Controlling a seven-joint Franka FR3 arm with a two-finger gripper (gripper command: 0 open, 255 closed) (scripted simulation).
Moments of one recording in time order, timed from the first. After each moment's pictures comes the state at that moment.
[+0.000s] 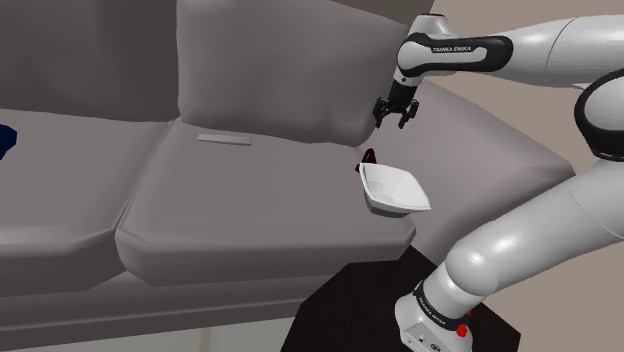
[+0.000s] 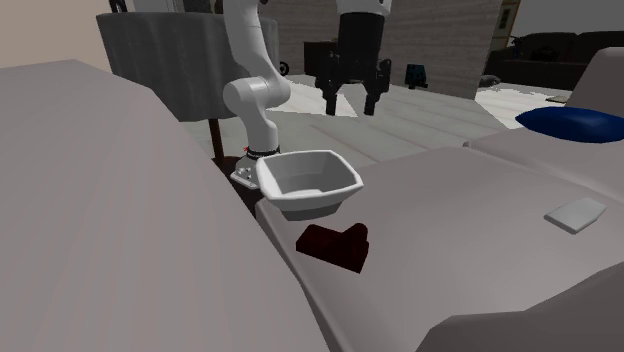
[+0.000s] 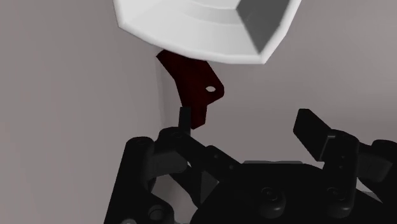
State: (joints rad) arm -0.19 -0.24 -0.23 -2.09 -0.19 1.90 0.20
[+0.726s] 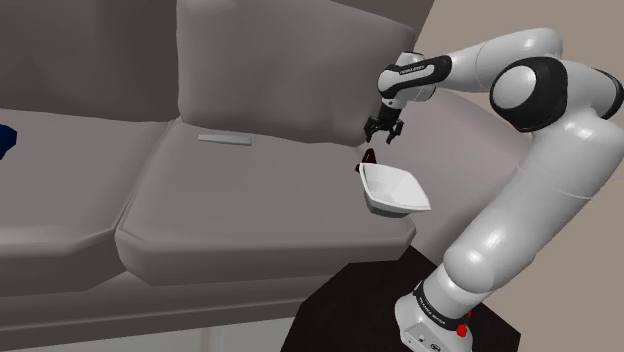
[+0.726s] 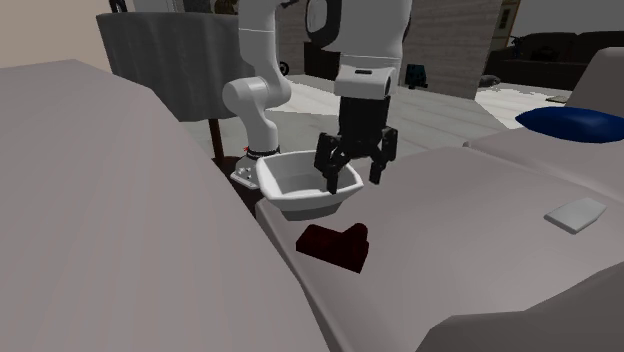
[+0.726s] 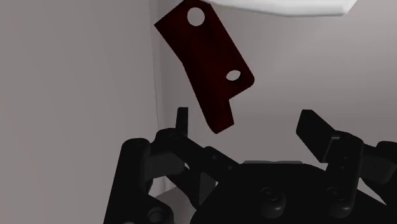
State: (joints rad) arm -0.25 0.11 -0.32 -1.97 -0.02 2.08 0.01
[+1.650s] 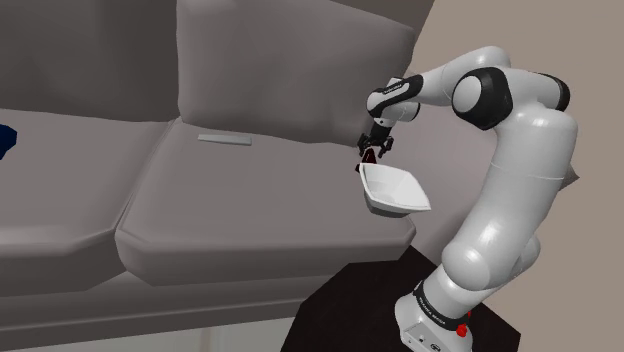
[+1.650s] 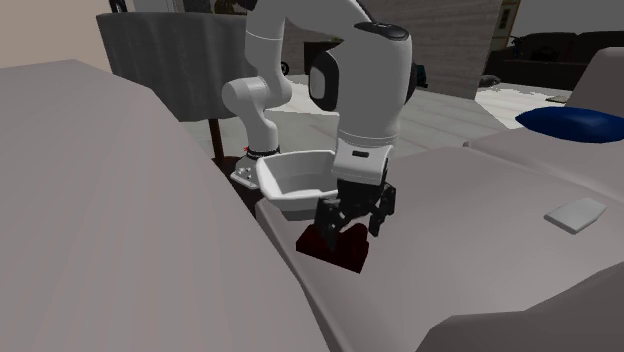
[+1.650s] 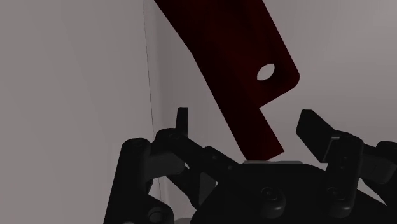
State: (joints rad) arm -0.31 0.34 -0.32 -1.91 0.10 2.21 -0.10
